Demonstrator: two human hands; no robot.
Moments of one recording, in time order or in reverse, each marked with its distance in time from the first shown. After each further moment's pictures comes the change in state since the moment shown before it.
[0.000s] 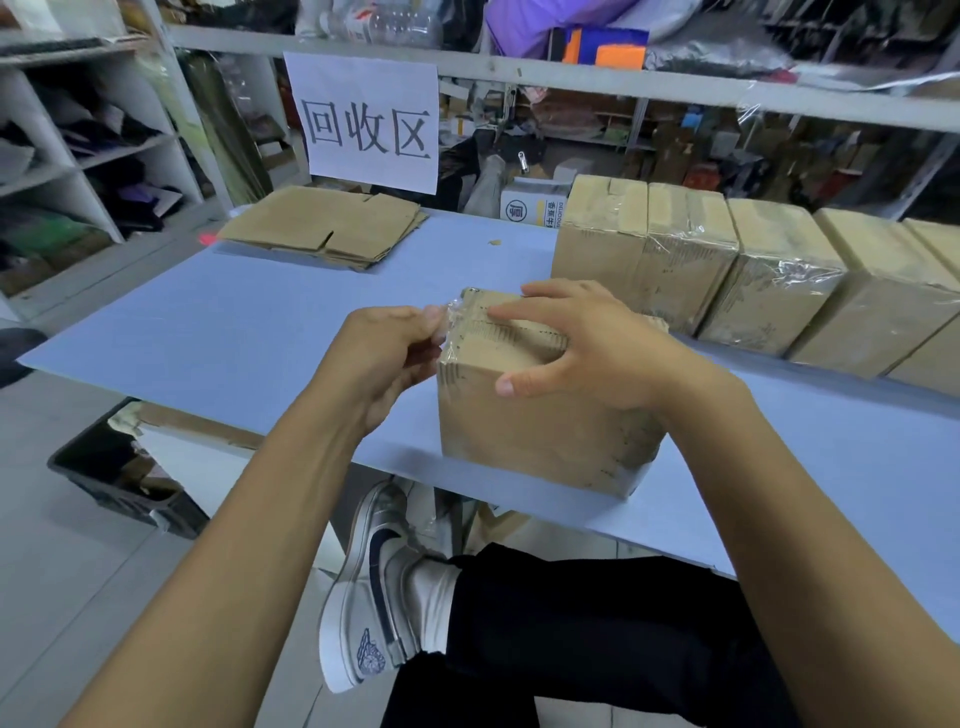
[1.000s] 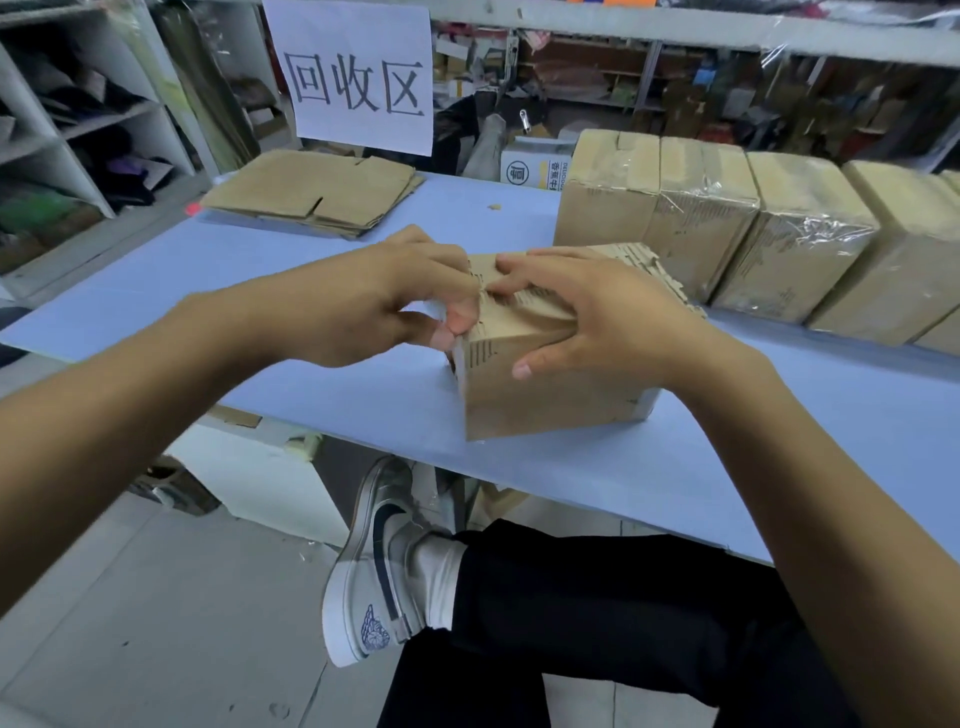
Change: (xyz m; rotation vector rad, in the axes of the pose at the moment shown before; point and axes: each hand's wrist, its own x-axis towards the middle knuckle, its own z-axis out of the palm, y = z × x) left_hand 0.012 0.039 -0.024 1.199 -0.670 0.650; right_hand 0.014 0.030 0.017 0.010 0.093 -0.151
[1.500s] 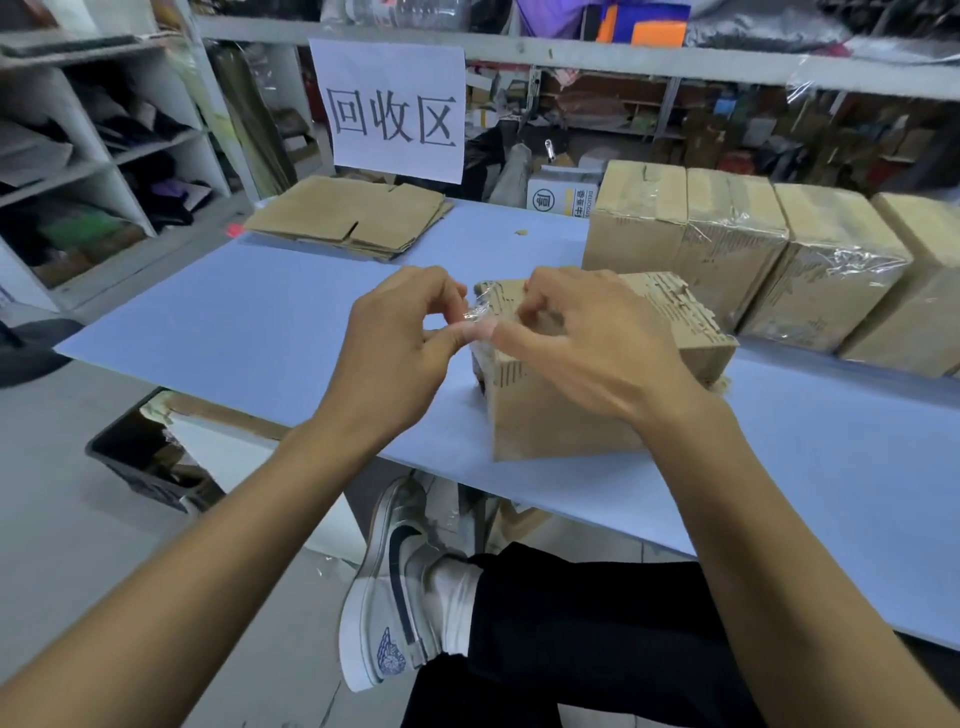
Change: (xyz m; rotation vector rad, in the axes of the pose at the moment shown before) left_hand -0.011 0.010 0.054 -0.243 0.845 -0.290; right_hand 0.005 -0.046 0.017 0.027 0.243 0.202
